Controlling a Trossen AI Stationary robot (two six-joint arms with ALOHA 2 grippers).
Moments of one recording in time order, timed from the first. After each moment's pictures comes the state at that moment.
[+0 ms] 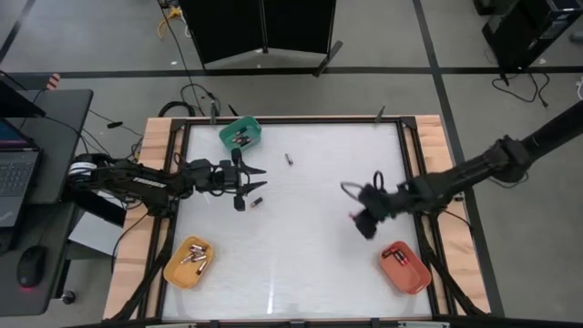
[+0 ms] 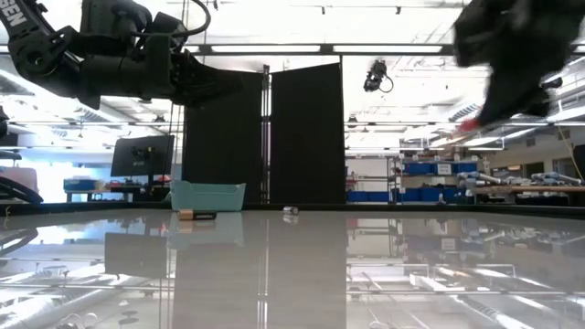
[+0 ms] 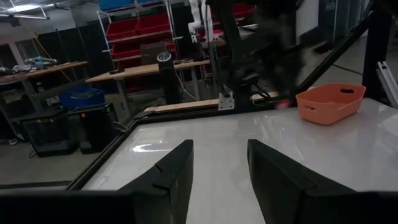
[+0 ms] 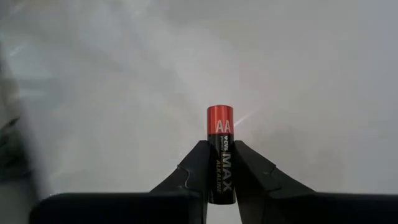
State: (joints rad) left arm 0.16 1.22 0.26 1.00 0.05 0.15; right arm 0.31 1.05 0.70 -0.62 0.14 1.01
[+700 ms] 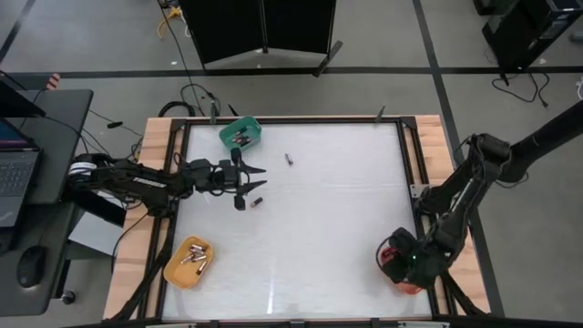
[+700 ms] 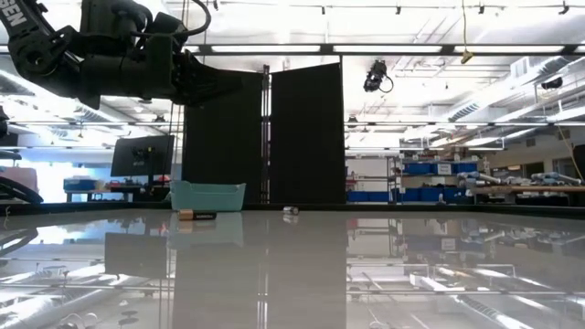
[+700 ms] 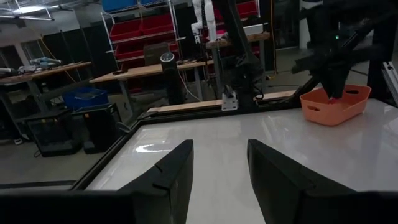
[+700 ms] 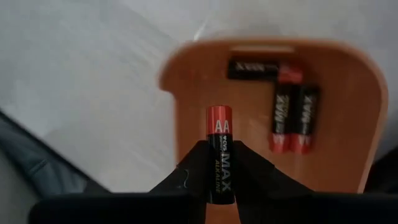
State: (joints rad) left arm 0.16 1.22 0.26 1.01 0.03 0.16; right arm 1.01 1.28 0.79 -0.83 0.08 2.03
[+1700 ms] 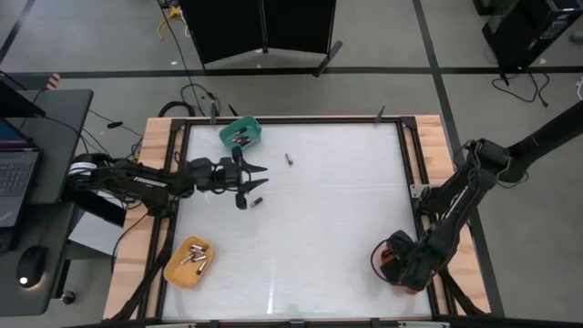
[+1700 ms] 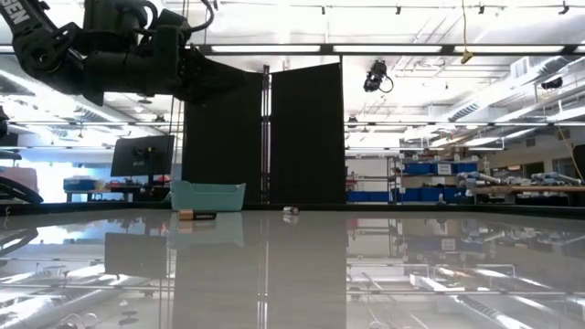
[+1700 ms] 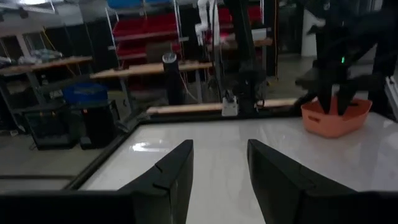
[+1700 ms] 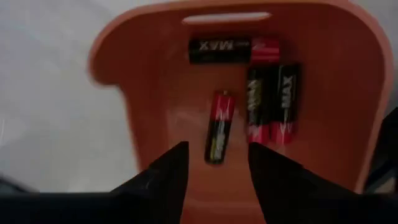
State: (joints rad) left arm 0.16 1.22 0.29 0.99 0.02 0.10; right arm 0.99 1.38 0.79 -0.82 -0.05 2.07
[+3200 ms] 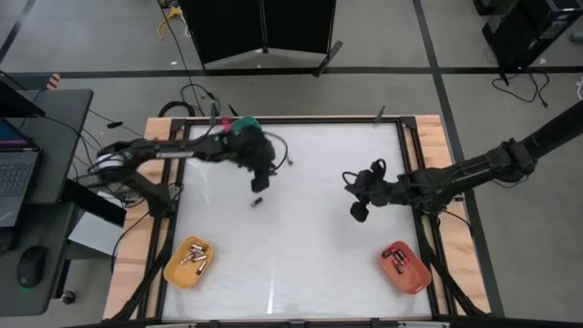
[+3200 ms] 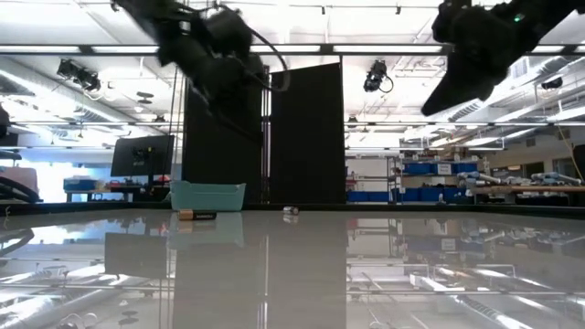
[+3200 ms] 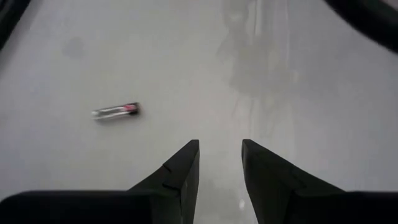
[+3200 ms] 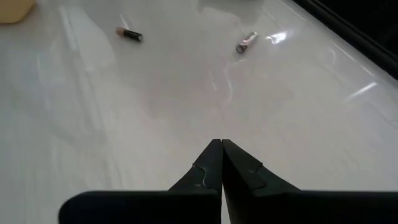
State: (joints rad) left arm 0.35 1.48 0.98 -0.33 0.20 0.09; right arm 0.22 1.02 0.66 -0.46 0.50 0.53
